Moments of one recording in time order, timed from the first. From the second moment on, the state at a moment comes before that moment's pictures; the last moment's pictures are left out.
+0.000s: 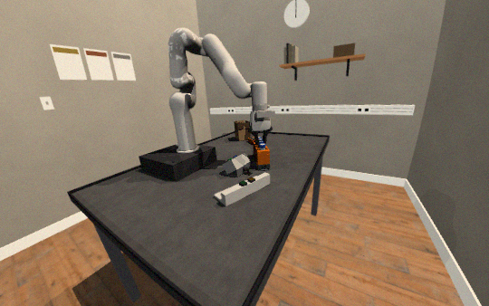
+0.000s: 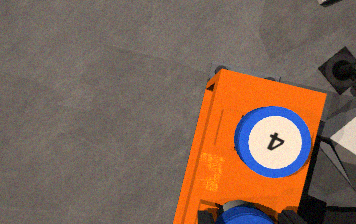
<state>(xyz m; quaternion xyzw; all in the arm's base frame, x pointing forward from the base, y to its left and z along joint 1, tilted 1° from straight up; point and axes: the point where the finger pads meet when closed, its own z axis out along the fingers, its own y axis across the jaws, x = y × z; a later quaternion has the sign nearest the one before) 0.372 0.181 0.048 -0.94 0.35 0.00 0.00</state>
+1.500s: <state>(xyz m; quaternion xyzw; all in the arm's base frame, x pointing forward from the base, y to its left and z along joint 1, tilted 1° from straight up) 0.372 0.181 0.055 -0.89 0.46 0.00 0.00</state>
